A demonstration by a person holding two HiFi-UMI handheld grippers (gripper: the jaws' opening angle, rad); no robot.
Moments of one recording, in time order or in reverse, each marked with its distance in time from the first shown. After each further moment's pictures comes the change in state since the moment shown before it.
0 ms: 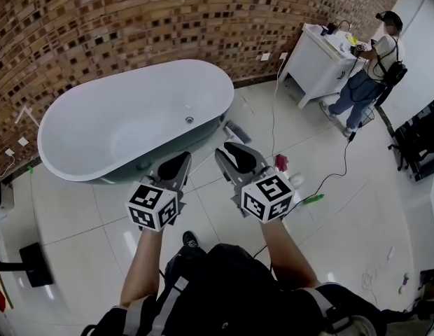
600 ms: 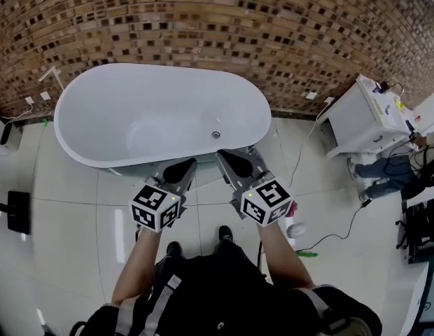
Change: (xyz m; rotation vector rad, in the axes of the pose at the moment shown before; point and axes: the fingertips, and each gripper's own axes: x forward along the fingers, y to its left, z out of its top) left arm 0.057 0.091 0.001 -0.062 -0.017 0.225; right arm 0.129 -0.035 0.015 -0.065 0.019 0.390
